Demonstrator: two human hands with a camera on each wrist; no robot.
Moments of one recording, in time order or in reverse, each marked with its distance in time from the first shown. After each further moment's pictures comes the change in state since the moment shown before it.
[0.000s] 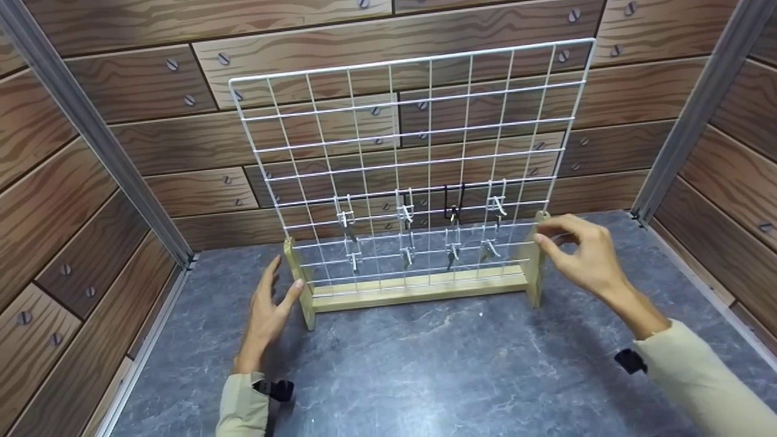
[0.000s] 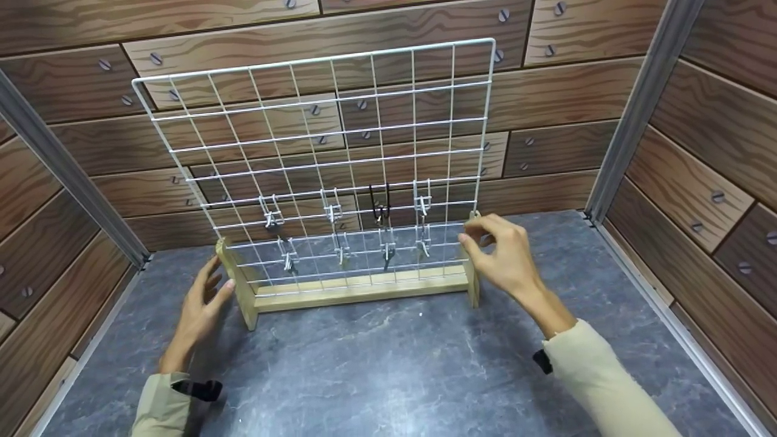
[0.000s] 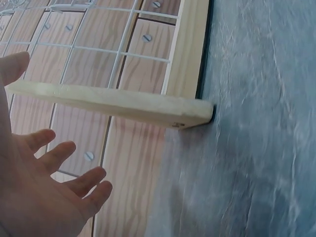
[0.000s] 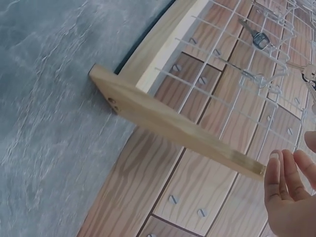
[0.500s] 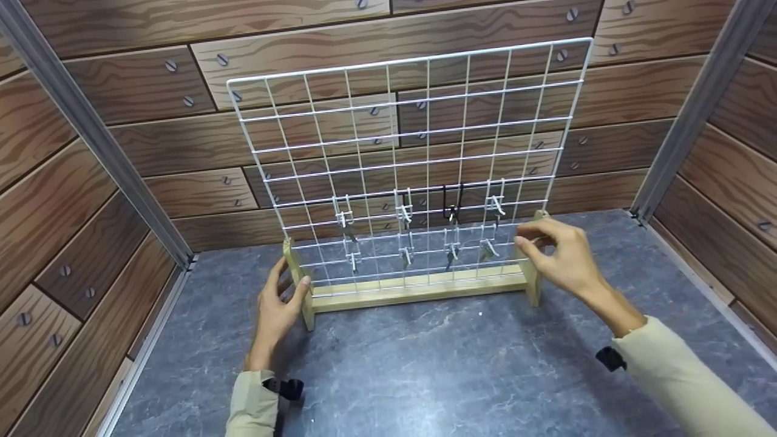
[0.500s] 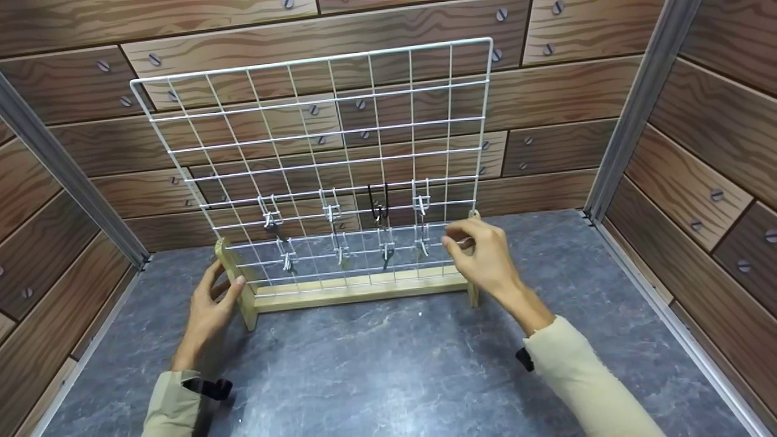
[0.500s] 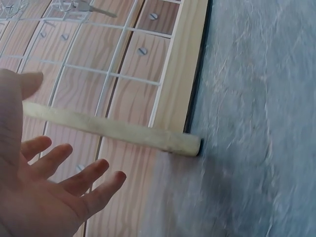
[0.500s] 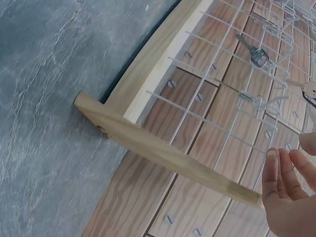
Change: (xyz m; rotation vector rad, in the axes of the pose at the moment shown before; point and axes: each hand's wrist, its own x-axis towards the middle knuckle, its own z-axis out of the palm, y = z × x) left_hand 0.003 0.004 0.019 -0.135 0.054 -0.015; right_hand 0.001 -0.004 0.024 -0.003 -0.047 0.013
